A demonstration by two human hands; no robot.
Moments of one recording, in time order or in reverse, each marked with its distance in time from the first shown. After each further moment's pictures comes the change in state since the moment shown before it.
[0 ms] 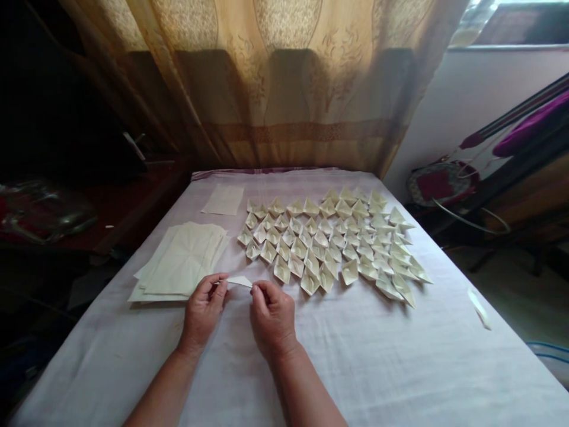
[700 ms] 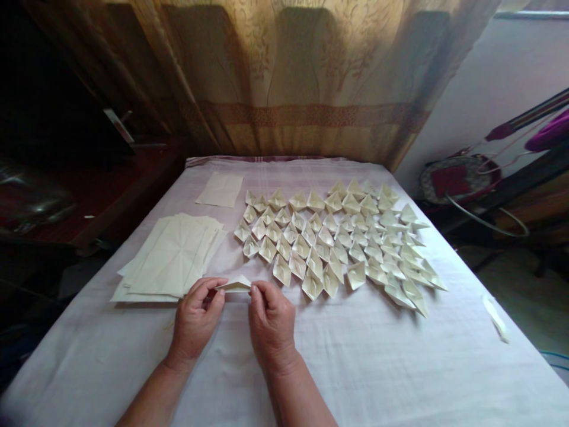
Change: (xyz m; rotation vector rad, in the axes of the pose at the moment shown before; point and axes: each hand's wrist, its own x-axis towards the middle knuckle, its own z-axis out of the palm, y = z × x) left_hand -0.003 0.010 0.000 0.127 0.015 0.100; right_hand 0.003 0.006 0.000 -0.037 0.031 -0.025
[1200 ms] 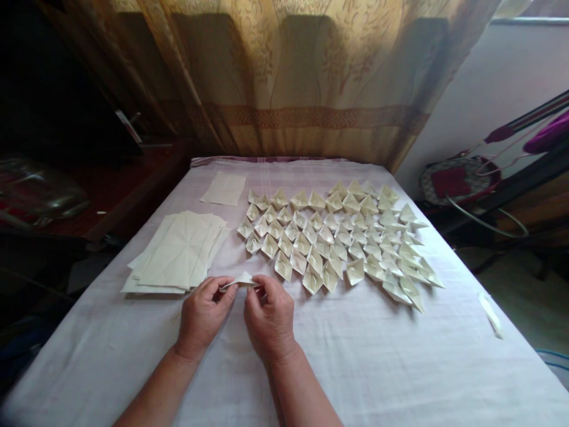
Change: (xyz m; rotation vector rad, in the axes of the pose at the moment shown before) left_hand -0.005 0.004 0.001 0.208 -0.063 0.066; right_hand -0.004 0.000 0.004 -0.100 0.046 -0.089
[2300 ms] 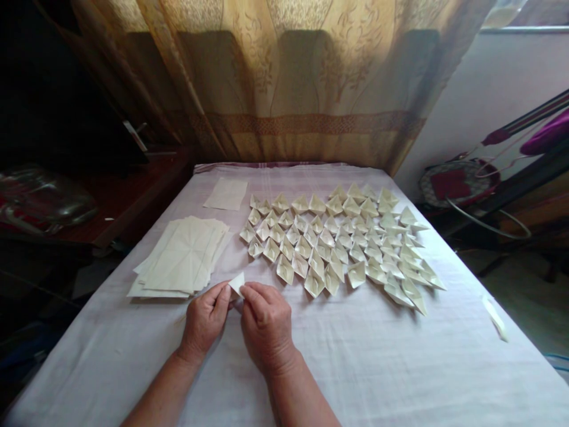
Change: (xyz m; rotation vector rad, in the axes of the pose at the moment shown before) left_hand -0.001 -0.002 -0.005 -0.100 -0.105 -0.116; right_hand -0.005 -0.001 0.000 0.005 -0.070 -0.335
